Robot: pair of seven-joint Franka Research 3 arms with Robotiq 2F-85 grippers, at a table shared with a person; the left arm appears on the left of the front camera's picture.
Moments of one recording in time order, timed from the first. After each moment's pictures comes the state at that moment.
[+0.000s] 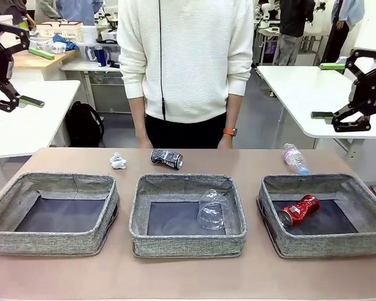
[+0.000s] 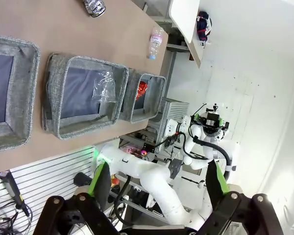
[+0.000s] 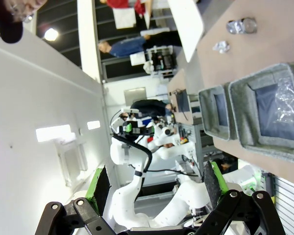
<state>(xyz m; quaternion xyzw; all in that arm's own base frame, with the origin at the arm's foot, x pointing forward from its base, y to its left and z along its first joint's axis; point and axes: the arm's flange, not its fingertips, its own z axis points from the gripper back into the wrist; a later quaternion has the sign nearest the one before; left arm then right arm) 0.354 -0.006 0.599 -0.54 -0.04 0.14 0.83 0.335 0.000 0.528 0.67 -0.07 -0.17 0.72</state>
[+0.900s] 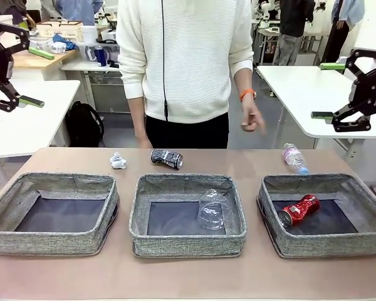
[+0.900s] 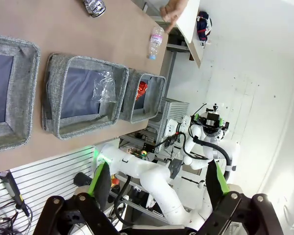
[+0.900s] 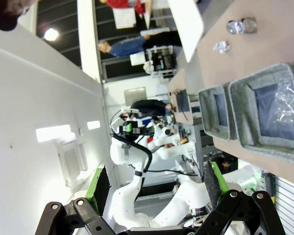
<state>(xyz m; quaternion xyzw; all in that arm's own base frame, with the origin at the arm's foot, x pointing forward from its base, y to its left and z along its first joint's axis) 0.354 -0.006 0.599 -0.54 -0.04 0.14 0.83 0.335 0.000 0.528 0.67 -0.07 -0.17 0.72</state>
